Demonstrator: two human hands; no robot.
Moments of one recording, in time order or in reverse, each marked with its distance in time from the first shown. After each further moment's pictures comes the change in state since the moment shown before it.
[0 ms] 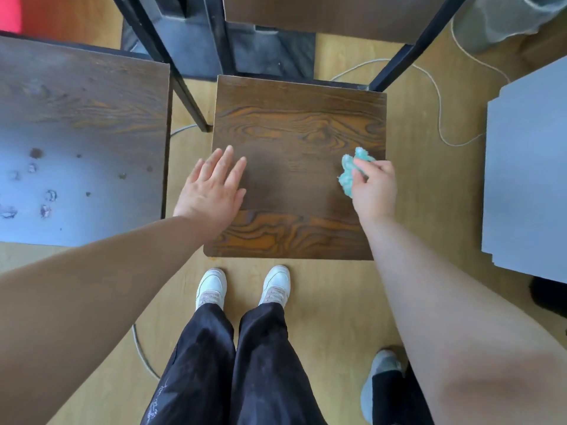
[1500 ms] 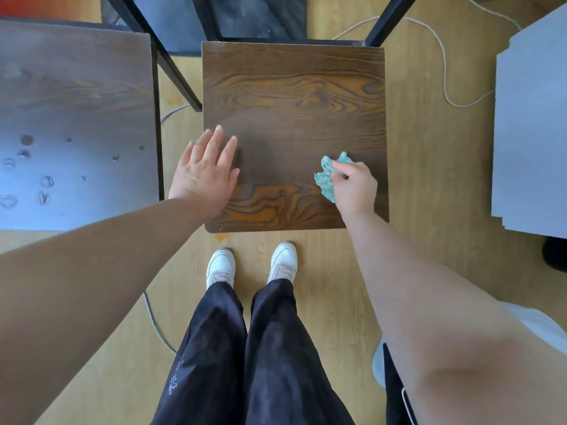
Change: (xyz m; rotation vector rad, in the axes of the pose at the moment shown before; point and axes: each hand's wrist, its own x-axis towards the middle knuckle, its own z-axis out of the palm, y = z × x) left_hand -0.008 0.003 0.009 0.029 -0.026 -0.011; right_hand -0.059 0.017 0.025 0.104 -0.098 0.154
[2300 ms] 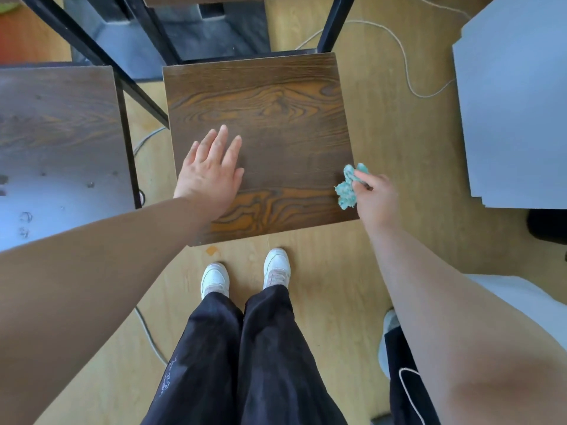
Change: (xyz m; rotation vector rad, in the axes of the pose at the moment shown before) left_hand 0.020 0.050 -0.025 0.027 0.034 0.127; right_hand -0.007 0.062 -0.070 0.082 0.120 0.093
